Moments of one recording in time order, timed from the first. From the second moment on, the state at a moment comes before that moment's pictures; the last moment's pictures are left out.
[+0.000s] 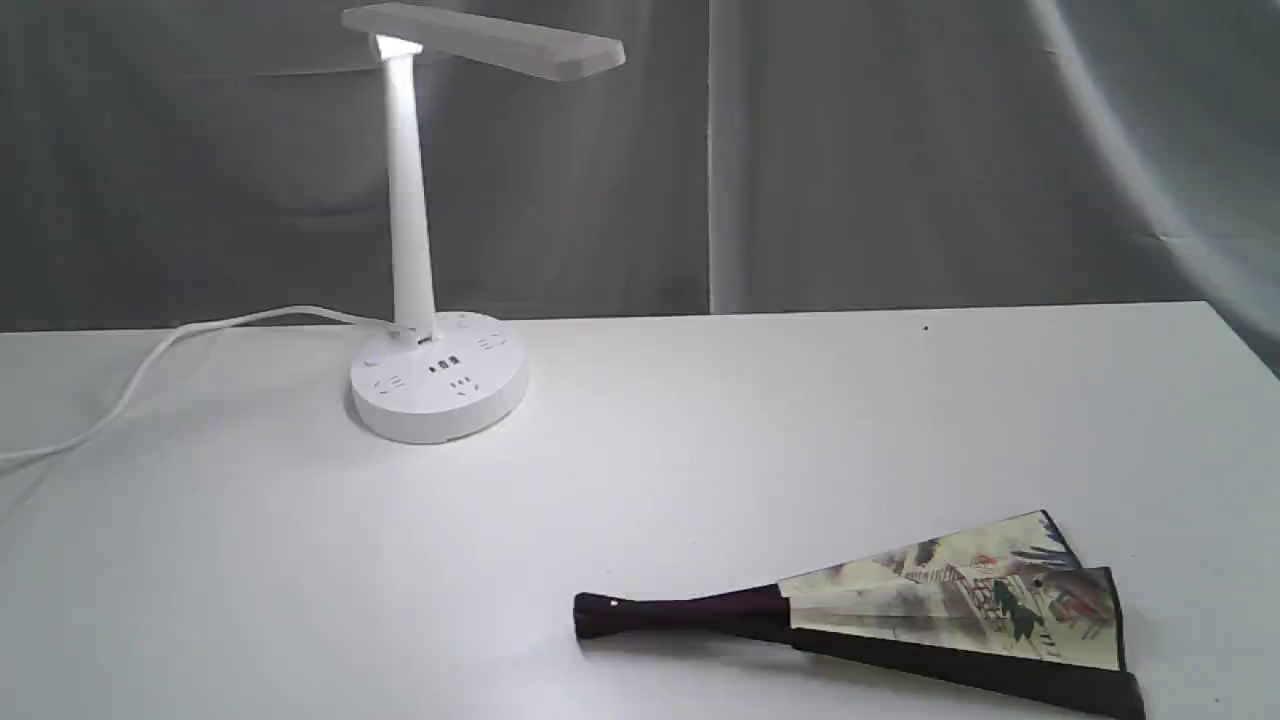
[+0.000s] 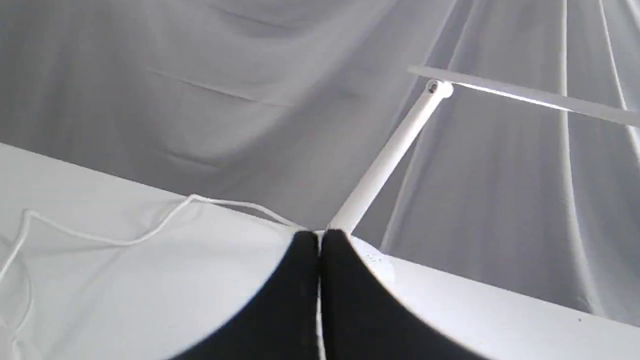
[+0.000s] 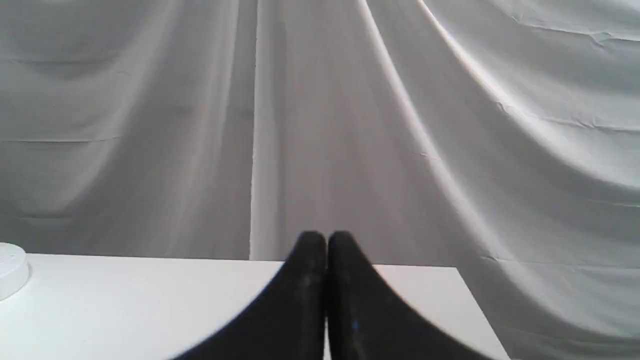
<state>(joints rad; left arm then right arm) 0.00 0.00 -0.27 -0.05 0.37 -0.30 0.01 0.01 -0.18 -0.18 0.19 0.11</state>
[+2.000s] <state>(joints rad) 0.00 1.16 -0.69 -0.34 0.74 0.21 0.01 0.97 -0.60 0.14 0.60 -0.06</state>
